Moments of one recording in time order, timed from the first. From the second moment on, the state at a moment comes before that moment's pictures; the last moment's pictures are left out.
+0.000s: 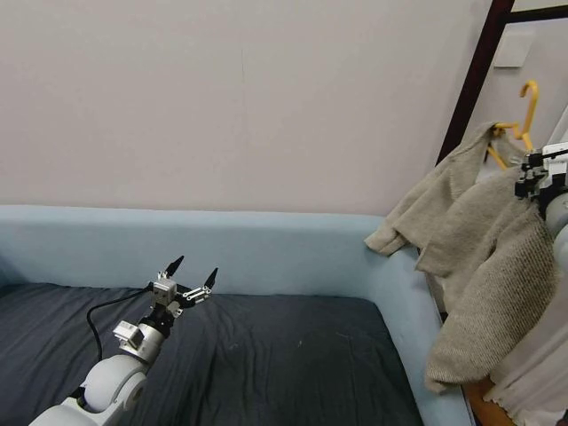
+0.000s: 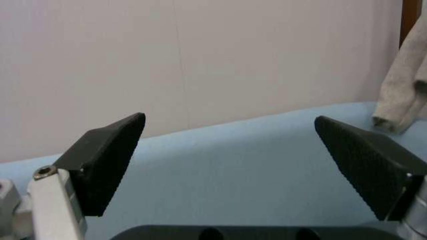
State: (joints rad) left arm 1.05 -0.79 -0.21 -1.70 -0.61 -0.35 -0.02; right arm -0.46 0.38 0.22 1.95 1.11 -0.62 0.82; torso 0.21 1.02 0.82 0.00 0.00
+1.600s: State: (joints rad) left arm 1.08 -0.80 -0.26 -1.73 -0.61 -0.37 -0.02; right arm 0.60 0.94 -0.54 0.99 1.14 -0.59 0.90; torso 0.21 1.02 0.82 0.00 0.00
